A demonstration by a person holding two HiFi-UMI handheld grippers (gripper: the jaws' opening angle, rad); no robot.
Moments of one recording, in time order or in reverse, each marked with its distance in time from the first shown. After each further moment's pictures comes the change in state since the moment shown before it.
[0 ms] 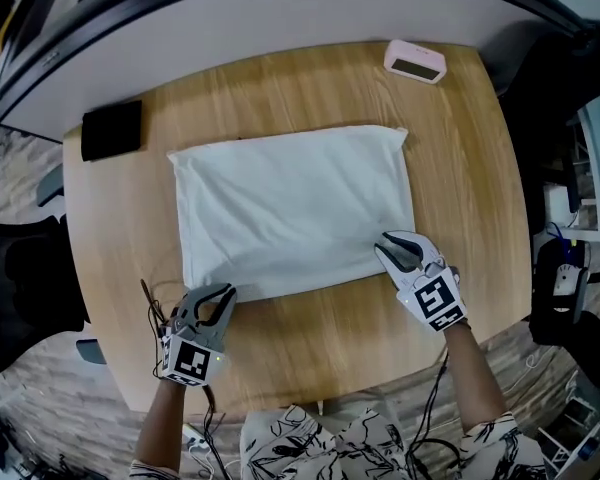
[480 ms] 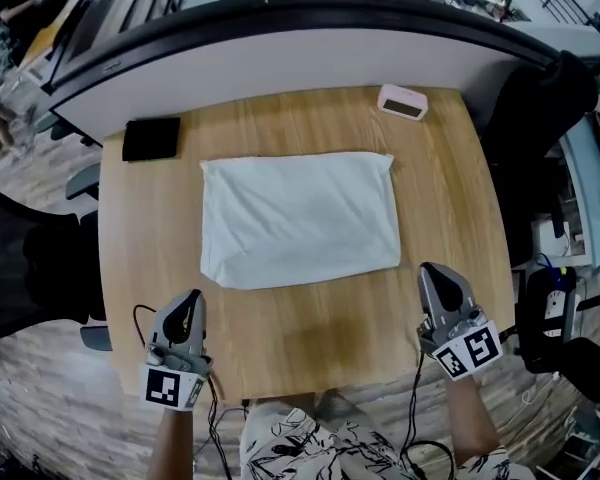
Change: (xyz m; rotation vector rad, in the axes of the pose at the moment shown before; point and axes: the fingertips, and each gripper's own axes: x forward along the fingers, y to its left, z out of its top) left arm -0.158 0.020 0.113 -0.297 -0.419 0.436; right arm -0.189 0.008 0.096 0.309 -0.566 -0.202
